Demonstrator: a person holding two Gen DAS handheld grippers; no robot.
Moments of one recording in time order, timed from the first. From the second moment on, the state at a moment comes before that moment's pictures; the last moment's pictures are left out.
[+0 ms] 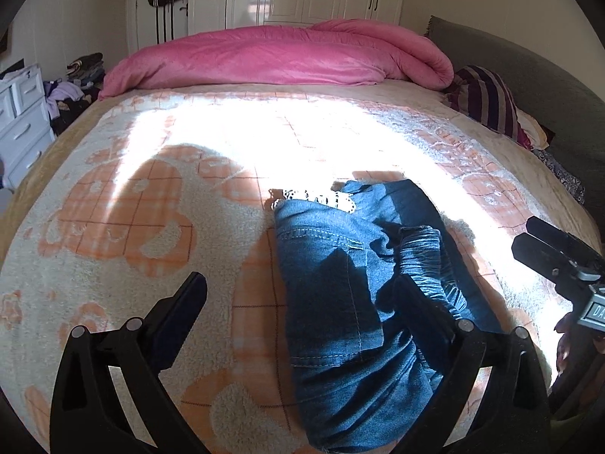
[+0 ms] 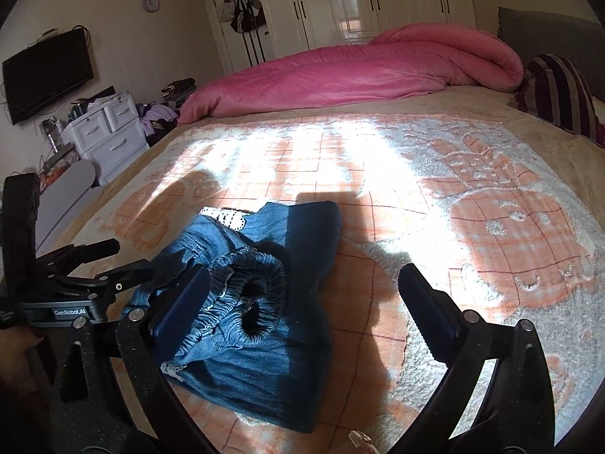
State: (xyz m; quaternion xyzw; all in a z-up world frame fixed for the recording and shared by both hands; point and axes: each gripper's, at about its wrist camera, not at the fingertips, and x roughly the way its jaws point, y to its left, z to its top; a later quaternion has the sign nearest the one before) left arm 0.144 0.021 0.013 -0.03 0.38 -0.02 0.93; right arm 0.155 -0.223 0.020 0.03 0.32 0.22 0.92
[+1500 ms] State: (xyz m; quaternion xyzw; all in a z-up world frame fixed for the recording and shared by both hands) left arm -0.009 -0.013 0.032 -0.05 0.32 0.01 0.95; right arm 0.012 -0.265 0.060 0.02 0.24 0.26 0.94
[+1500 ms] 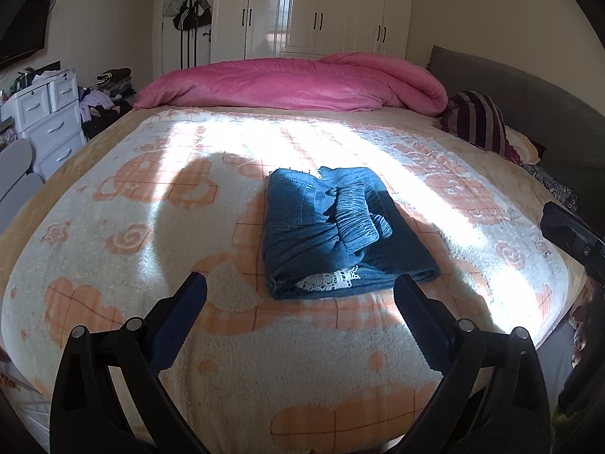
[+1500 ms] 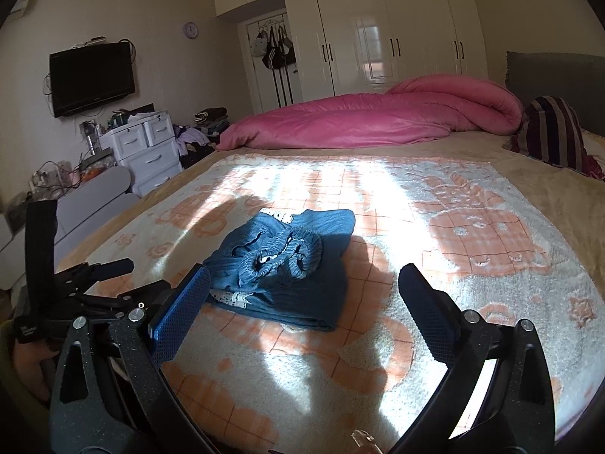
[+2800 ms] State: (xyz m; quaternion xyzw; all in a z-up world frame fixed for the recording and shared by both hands) left arm 0.000 -0.015 -0.023 -0.06 0.41 0.00 0.91; right arm 0.022 -0.261 -0.008 0.00 0.33 0.23 0.92
